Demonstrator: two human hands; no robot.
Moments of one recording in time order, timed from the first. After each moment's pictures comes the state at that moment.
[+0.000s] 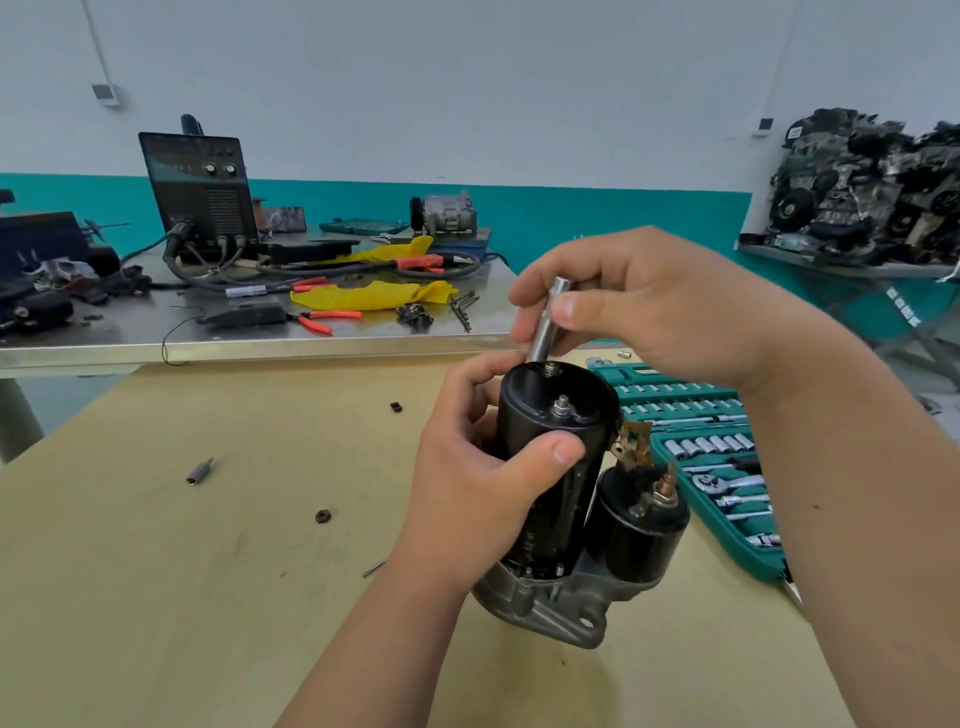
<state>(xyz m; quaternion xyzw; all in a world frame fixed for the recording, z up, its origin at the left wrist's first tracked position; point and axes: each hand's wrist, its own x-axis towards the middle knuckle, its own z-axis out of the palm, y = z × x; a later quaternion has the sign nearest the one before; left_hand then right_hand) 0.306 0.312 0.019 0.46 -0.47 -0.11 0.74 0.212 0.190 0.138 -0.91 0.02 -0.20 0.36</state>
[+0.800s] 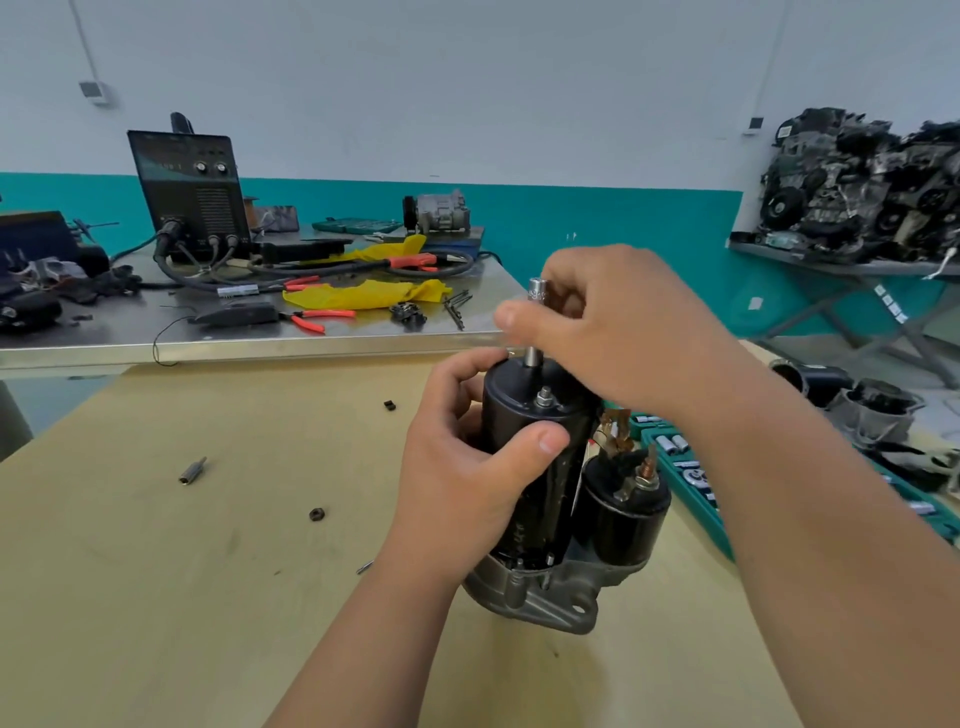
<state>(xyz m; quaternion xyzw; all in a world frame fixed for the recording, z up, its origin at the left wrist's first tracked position) 0.309 0.312 0.017 0.46 -0.47 -0.10 0.75 0.222 0.213 0.121 -0.91 0.18 -0.35 0.08</state>
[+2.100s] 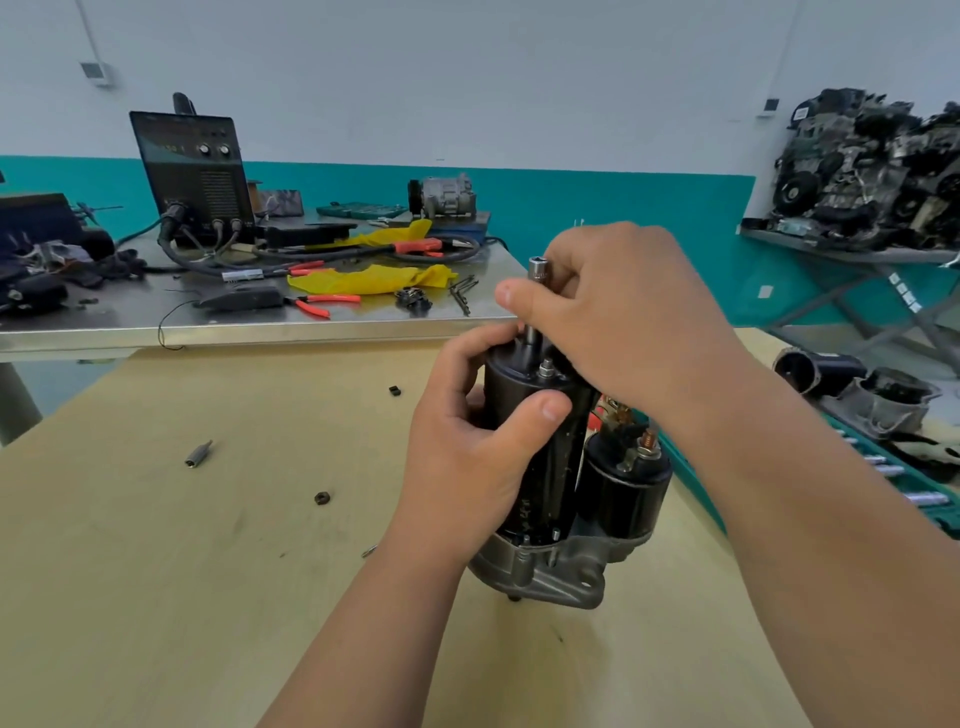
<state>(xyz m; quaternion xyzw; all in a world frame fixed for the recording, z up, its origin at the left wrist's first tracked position) 0.310 0.307 0.018 0.44 -0.47 -0.08 0.76 0.231 0.225 0.119 -0.90 0.22 -0.38 0.02</state>
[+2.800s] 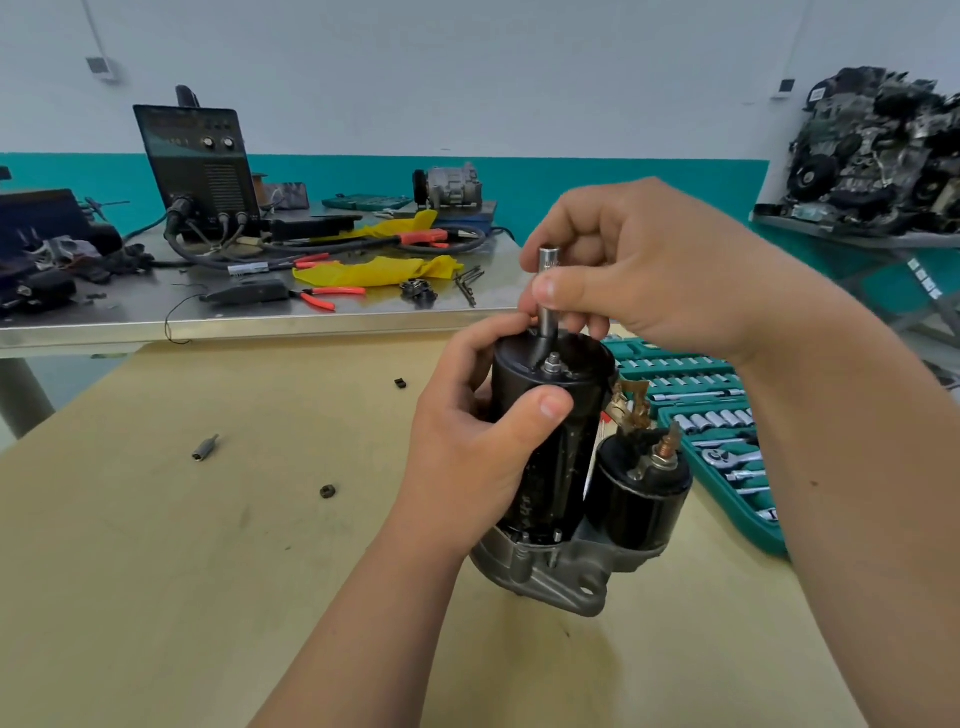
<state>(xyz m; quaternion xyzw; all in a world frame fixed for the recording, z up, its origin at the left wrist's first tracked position) 0.311 0.308 0.019 0.43 -0.48 -0.10 0.76 0.220 0.194 0.134 -0.92 0.06 -0.25 0.31</state>
